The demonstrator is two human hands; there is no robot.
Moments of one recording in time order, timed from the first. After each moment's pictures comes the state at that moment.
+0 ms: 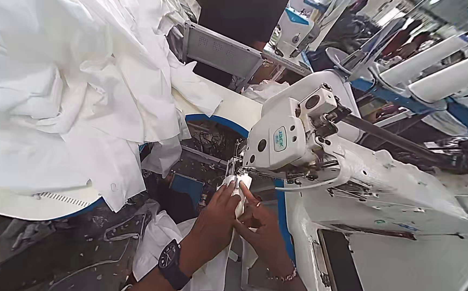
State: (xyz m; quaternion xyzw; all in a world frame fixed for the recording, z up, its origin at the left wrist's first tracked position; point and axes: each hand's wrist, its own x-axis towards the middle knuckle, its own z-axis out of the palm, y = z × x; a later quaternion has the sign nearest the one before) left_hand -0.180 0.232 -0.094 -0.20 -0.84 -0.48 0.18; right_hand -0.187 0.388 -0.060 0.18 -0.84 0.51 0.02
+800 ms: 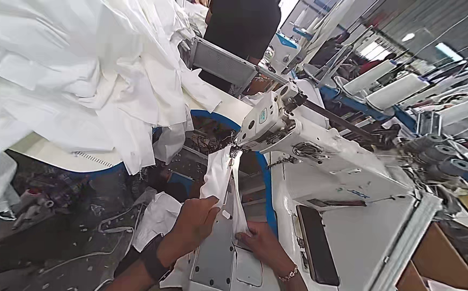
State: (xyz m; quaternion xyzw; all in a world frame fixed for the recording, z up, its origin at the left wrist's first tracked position) left_hand -0.095 0.196 -0.060 -0.11 -0.85 -0.52 -0.01; right_hand -0.115 0.448 -0.054 0.14 -0.92 0.30 -0.21
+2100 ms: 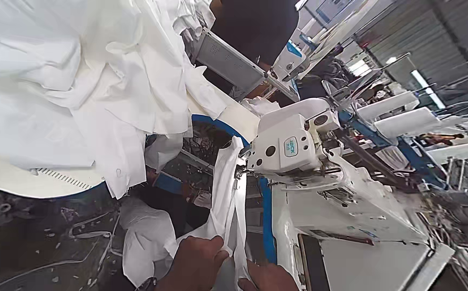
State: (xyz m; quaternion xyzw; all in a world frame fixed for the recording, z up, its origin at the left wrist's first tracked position) left_hand -0.104 0.209 -0.092 -0.15 -0.83 -0.51 0.15; right_hand -0.116 0.366 0.045 0.18 -0.93 -0.01 -0.31
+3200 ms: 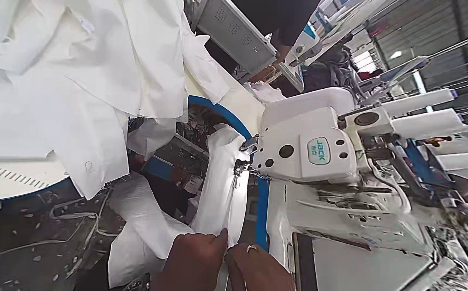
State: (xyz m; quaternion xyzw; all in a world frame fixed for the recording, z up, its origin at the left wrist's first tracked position) left_hand -0.120 0.222 -0.091 -0.12 -0.84 -0.48 0.23; right_hand -0.124 0.333 0.024 0.20 -0.98 -0.03 -0.05
